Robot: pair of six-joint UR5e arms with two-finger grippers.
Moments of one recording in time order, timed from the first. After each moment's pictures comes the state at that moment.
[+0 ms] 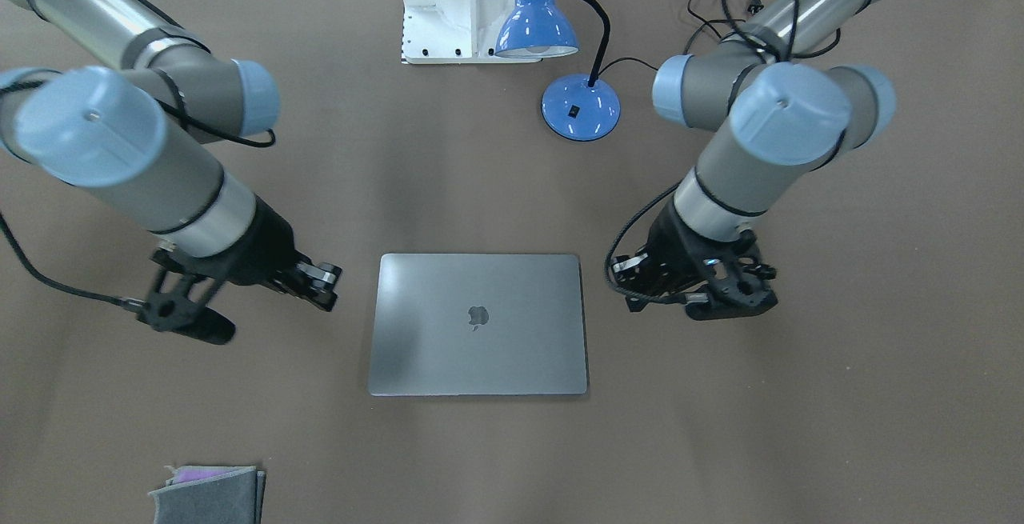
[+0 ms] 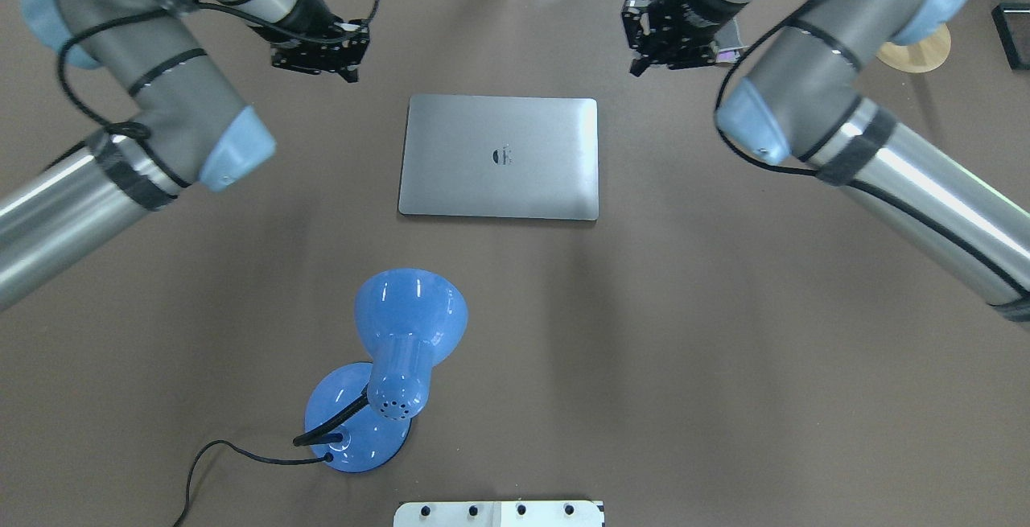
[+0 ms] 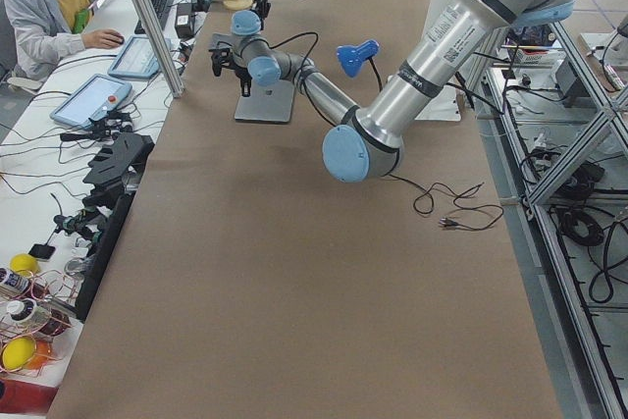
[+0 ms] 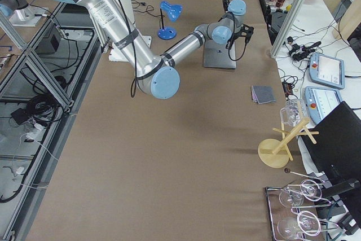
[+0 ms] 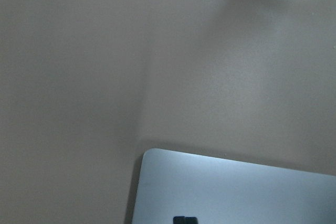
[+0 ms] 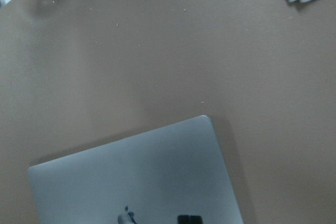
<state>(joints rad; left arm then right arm) -0.95 -2.22 -1.56 -1.81 -2.16 -1.08 1.00 -0.93 1.57 -1.33 2.32 1.32</state>
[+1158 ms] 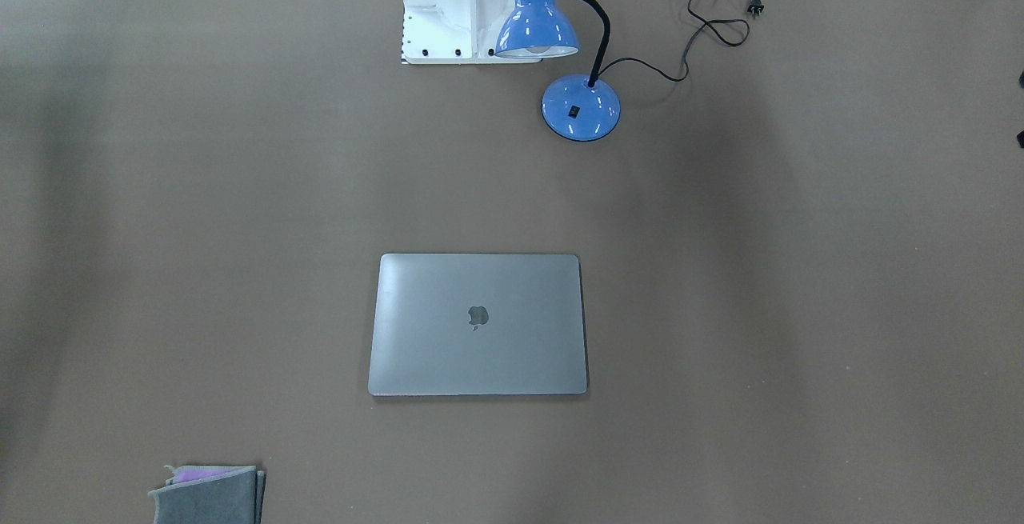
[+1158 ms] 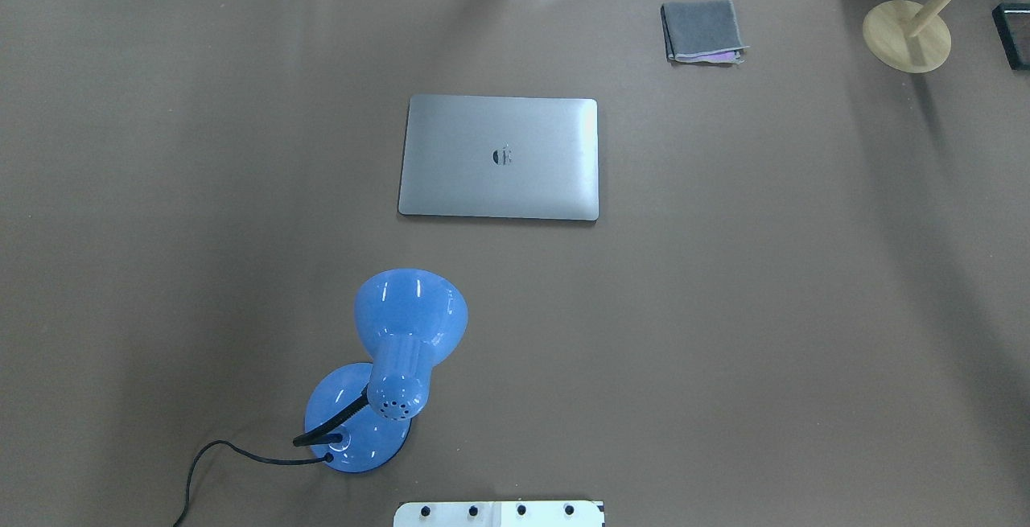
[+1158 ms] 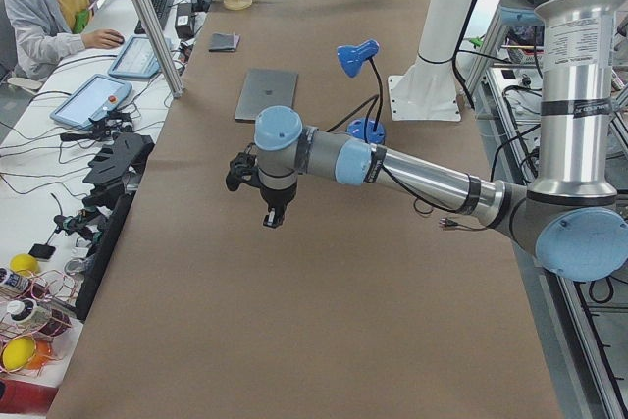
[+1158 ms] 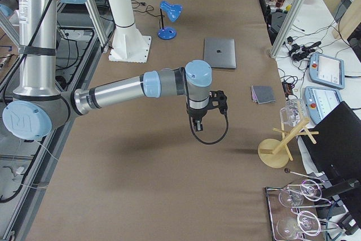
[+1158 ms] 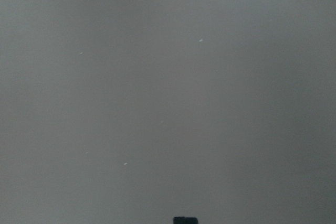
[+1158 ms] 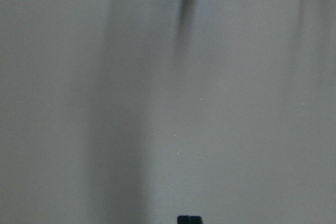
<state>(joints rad) -1.53 -1.45 -1.91 -1.52 -2.34 0.06 1.55 -1.69 1.95 -1.77 2.32 -0.11</state>
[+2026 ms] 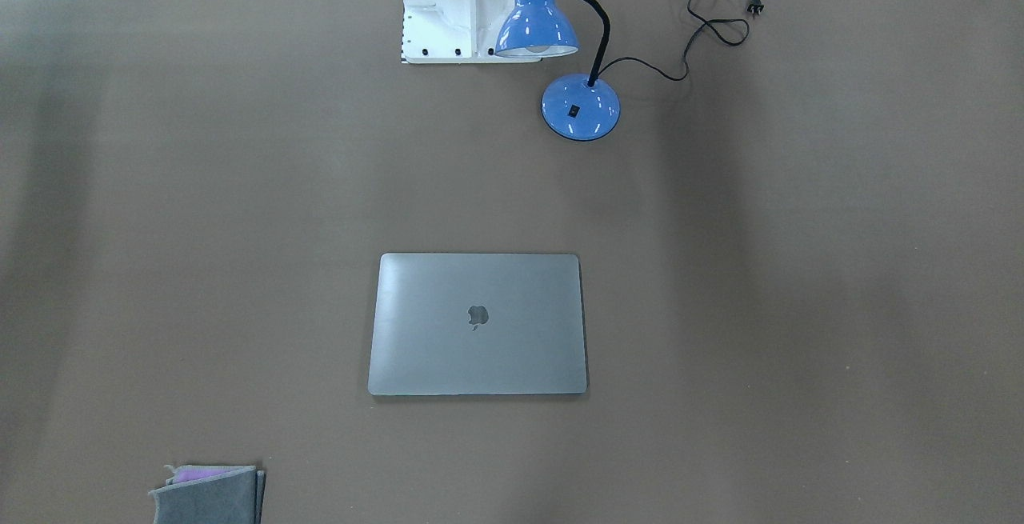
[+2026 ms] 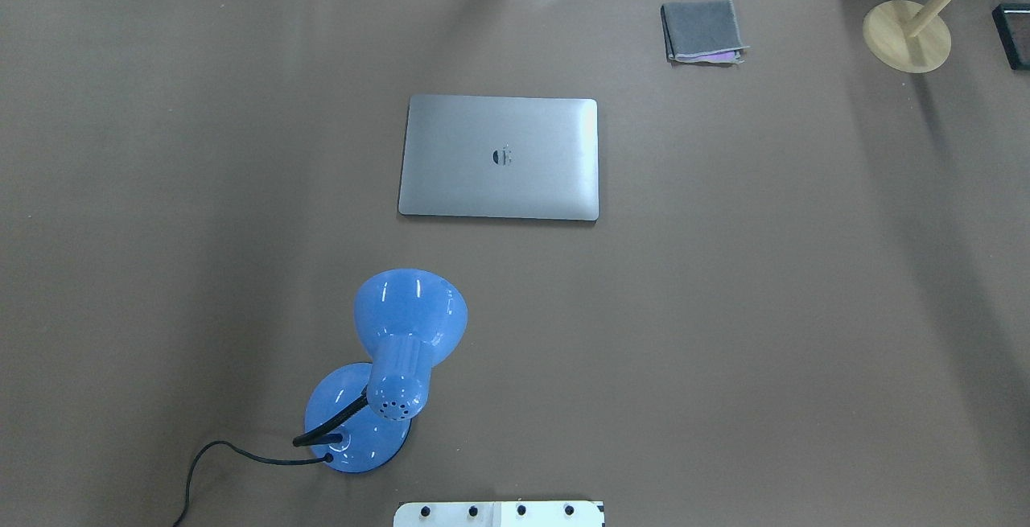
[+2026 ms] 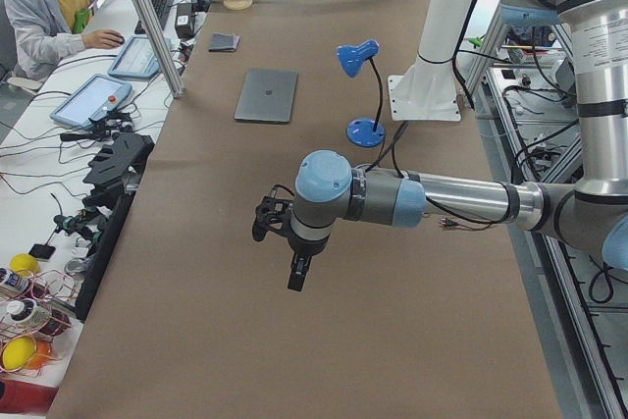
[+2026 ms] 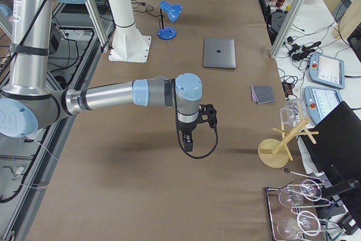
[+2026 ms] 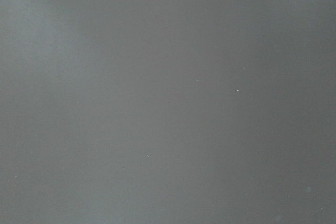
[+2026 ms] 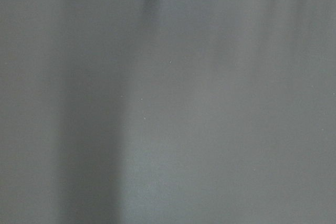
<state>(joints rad) -1.67 -1.34 -1.91 -1.61 -2.31 0.13 1.57 -1.74 1.95 -1.78 2.27 -0.19</state>
